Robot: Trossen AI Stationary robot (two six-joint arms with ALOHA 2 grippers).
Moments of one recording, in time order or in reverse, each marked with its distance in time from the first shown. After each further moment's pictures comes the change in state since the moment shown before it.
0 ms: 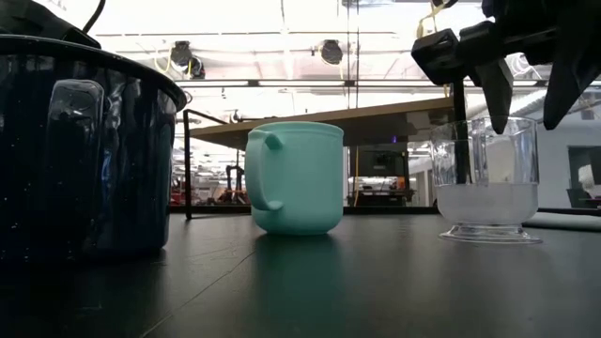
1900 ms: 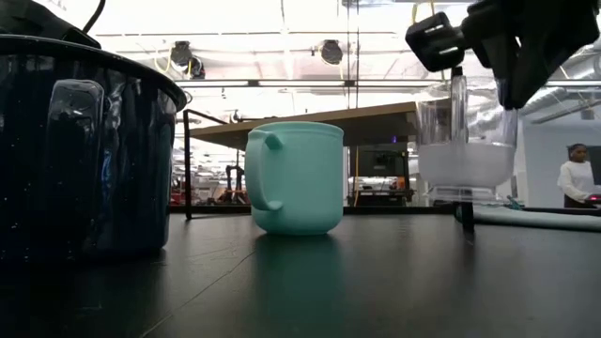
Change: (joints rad) left arm 0.000 0.000 0.000 0.000 0.000 -0.001; right arm 0.000 -0.004 0.043 -0.008 -0.004 0.022
